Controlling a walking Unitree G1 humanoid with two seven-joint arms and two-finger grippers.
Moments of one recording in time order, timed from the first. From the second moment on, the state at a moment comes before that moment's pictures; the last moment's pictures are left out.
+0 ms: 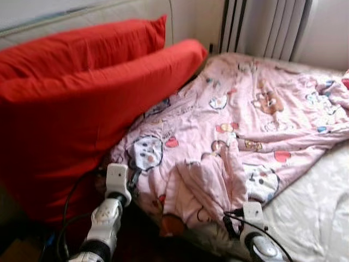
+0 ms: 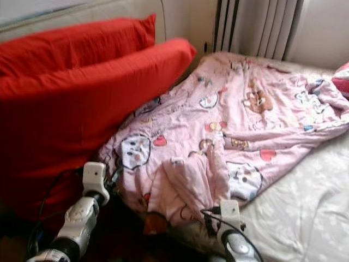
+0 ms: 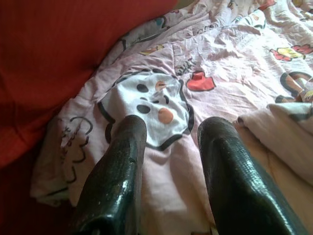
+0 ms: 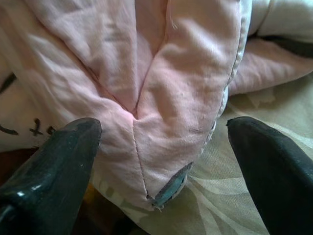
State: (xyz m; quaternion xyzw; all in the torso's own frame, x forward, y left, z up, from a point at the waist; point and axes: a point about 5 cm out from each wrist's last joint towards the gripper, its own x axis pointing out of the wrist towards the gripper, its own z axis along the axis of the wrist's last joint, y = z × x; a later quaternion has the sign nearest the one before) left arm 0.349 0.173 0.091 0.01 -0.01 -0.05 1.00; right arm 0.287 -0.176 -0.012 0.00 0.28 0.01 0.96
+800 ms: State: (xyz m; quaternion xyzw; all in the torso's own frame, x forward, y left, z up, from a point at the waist) left arm 0.337 0.172 0.098 0.01 -0.05 -0.07 1.00; right arm 0.289 -0.163 -0.005 0.03 0.22 0.04 0.98
